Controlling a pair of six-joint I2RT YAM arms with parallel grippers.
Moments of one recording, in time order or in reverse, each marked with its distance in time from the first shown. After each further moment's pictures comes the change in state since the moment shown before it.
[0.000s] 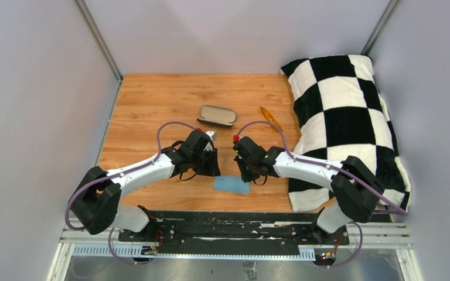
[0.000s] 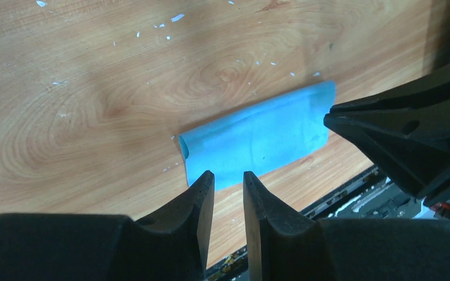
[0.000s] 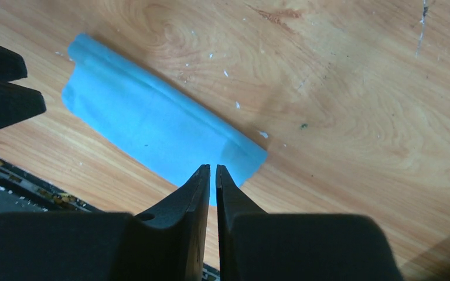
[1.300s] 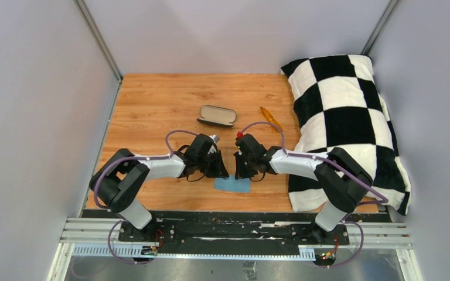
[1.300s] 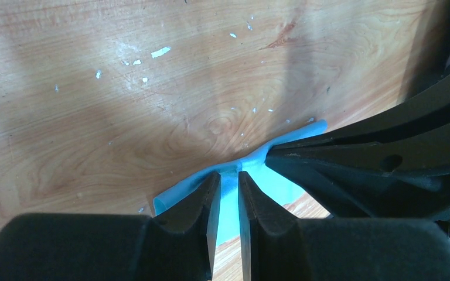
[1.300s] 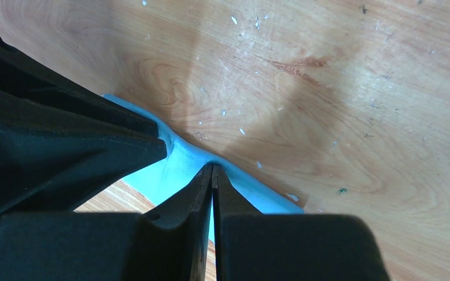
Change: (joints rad) left arm 0.024 0.249 -0.090 0.383 0.105 -0.198; right arm -0.079 0.135 -0.043 0.245 -0.151 0.143
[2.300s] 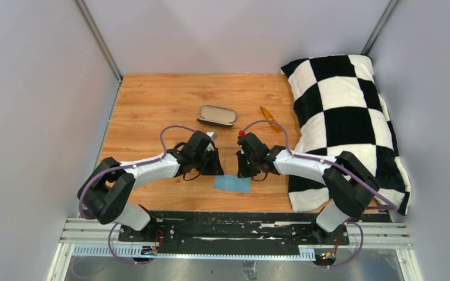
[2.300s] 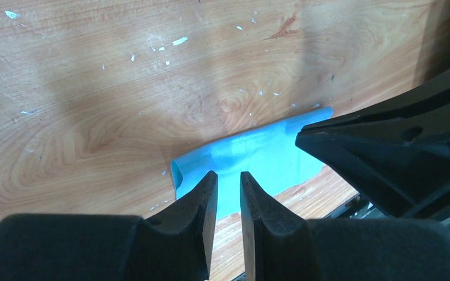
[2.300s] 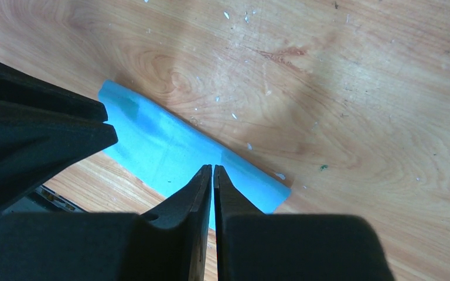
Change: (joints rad) left arm -0.001 -0.122 0.038 -0.183 -0.064 0.090; right arm -0.006 -0.061 0.002 -0.056 0.030 -0.021
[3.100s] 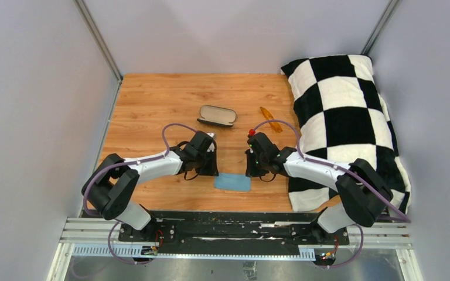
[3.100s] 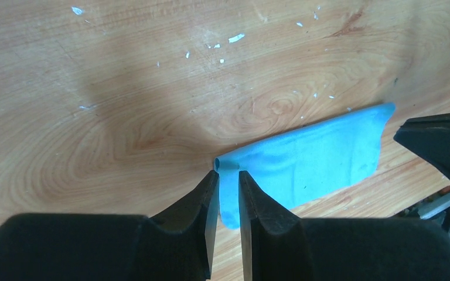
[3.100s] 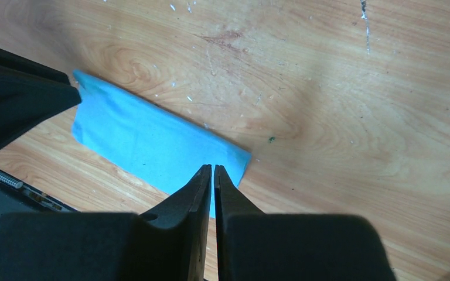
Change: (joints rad) left arm 0.001 0.052 0.032 -0.083 -0.095 0.067; right arm -0.056 -0.116 -0.079 -0.026 0.029 -0.010
